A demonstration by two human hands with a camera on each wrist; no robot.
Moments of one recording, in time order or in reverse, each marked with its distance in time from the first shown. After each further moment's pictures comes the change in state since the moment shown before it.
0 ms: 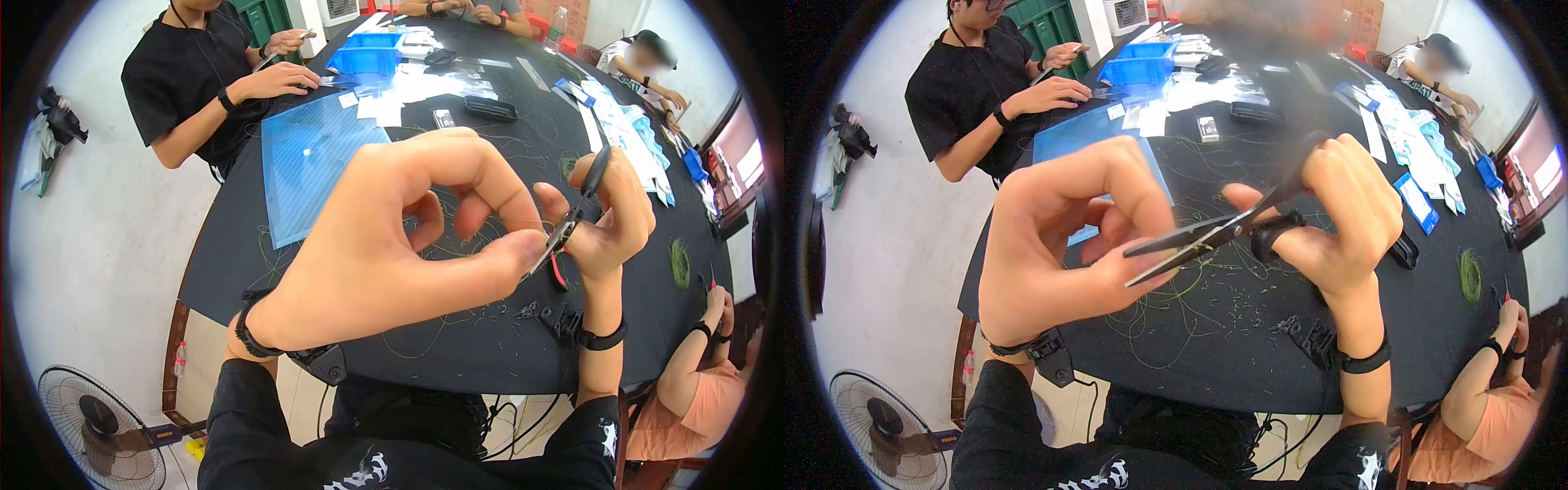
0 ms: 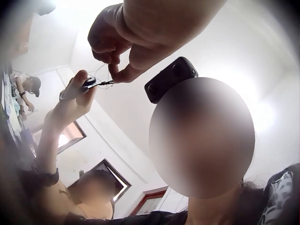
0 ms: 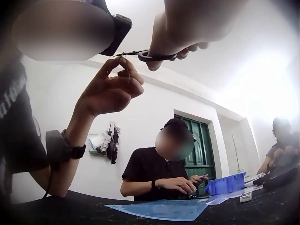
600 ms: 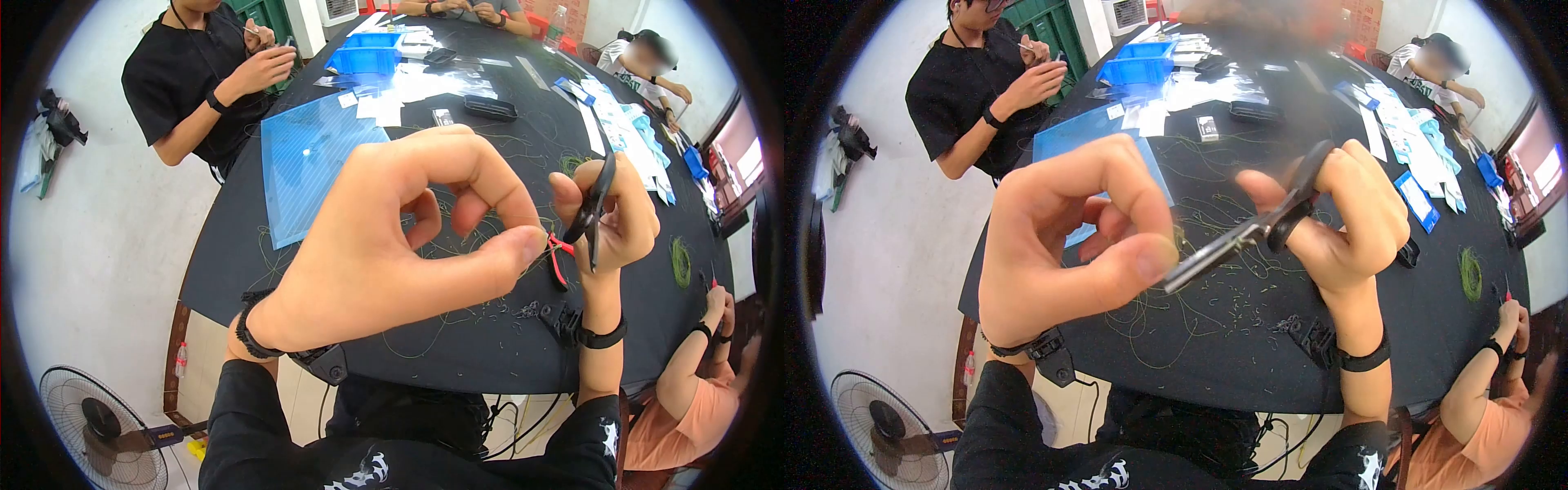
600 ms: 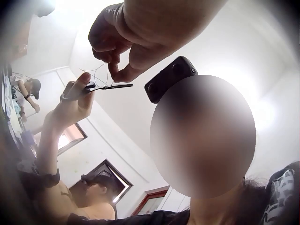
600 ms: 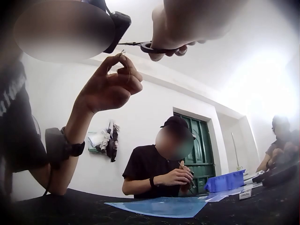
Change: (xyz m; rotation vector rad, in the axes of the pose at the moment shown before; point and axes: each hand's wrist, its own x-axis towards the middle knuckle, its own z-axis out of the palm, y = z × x) left_hand 0.000 0.002 0.003 -0.017 0.038 0.005; right_hand -0.006 0.002 0.002 -0.006 0.080 0.066
